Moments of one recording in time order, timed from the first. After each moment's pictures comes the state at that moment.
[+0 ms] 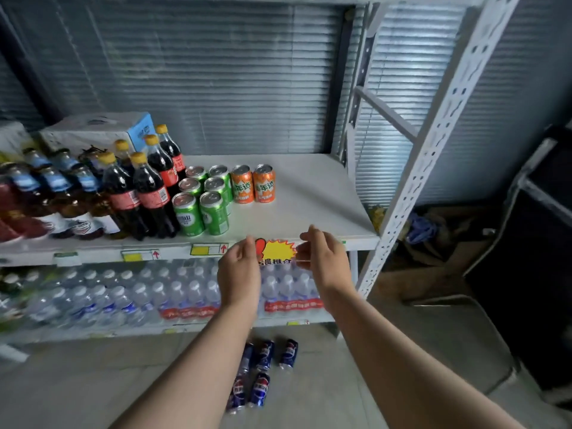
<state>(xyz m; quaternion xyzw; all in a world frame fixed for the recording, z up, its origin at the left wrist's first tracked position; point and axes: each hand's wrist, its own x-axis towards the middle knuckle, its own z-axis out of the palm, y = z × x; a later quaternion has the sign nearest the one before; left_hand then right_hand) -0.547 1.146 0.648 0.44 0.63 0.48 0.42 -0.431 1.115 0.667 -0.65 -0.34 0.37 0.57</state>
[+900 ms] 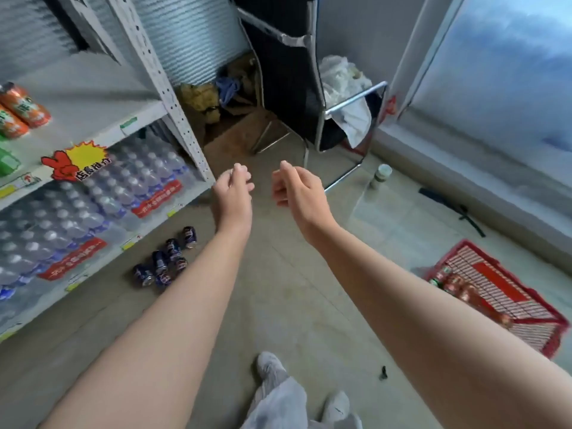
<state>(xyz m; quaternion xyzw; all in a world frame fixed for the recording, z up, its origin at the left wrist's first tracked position) -0.441 0.729 0.681 0.59 0.45 0.29 0.60 -0.389 0.635 0.689 -0.71 -0.14 0.24 0.64</state>
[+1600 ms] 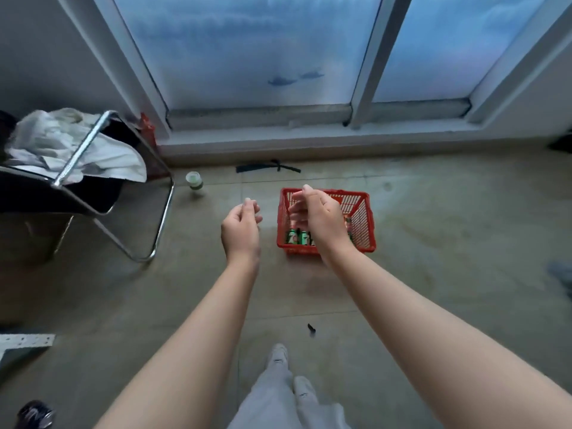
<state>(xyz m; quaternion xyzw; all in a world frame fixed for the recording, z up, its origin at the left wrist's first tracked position) -0.294 0.335 0.641 0.71 0.20 -0.04 0.68 -0.321 0.212 0.663 -0.69 0.23 -0.04 0.69</state>
